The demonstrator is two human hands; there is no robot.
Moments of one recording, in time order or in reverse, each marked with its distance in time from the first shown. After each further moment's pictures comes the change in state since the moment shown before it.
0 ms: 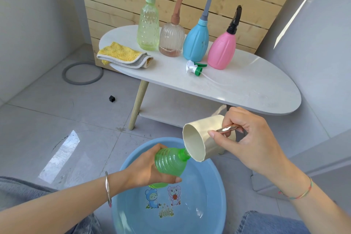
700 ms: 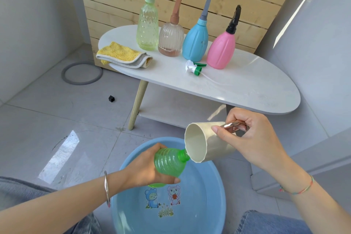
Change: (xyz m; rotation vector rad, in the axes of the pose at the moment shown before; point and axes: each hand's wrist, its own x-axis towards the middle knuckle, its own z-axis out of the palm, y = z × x) left_hand 0.000 -0.001 -0.001 0.068 0.023 0.041; right_hand 0.000 0.001 -0.004 0.086 0.021 0.205
